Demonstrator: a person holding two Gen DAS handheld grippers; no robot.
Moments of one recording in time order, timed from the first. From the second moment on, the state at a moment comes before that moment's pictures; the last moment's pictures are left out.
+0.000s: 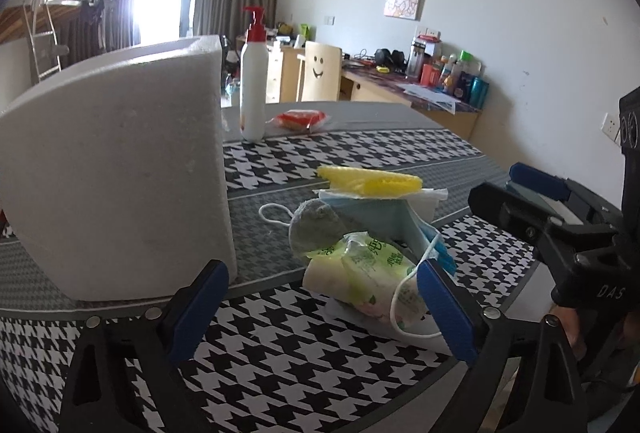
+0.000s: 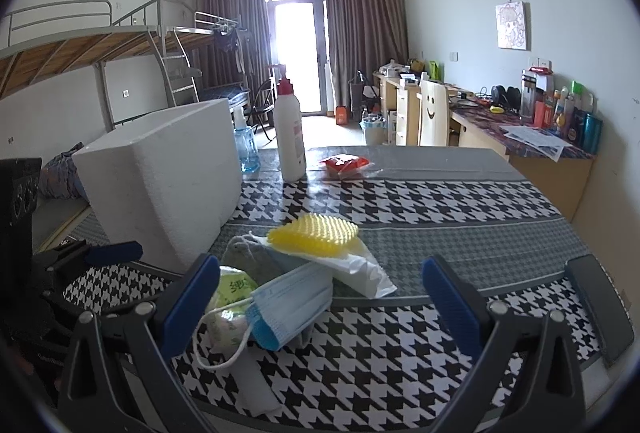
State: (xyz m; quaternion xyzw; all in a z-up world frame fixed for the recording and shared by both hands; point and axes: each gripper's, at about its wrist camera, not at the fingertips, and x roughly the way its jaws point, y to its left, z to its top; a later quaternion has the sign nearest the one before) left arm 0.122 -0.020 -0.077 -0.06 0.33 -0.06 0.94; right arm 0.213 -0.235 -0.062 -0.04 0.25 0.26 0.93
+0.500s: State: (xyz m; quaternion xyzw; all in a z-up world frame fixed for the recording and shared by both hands) left arm 0.136 -0.024 -0.087 -0.07 0.34 -0.07 0.93; right arm 0.244 -0.218 -0.059 -0.06 0.28 0.28 0.92
